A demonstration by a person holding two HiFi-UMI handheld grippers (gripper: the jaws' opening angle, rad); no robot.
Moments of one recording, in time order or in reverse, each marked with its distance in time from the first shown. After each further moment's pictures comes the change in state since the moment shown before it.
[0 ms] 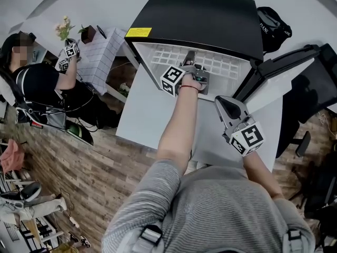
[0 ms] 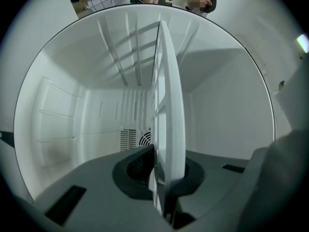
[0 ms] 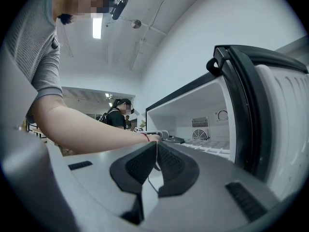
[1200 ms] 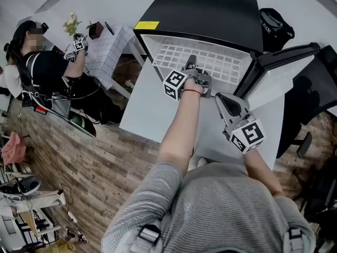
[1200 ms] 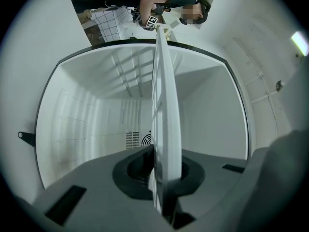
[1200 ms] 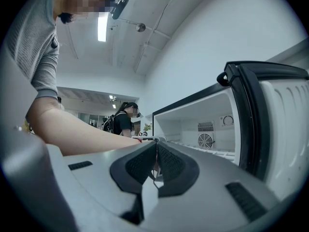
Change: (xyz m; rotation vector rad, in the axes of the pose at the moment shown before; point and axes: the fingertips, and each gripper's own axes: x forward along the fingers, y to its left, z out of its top) left arm -0.053 -0.003 0.000 0.012 -0.066 0.013; right arm -0.013 0.027 0.011 -0.021 -0.036 0.038
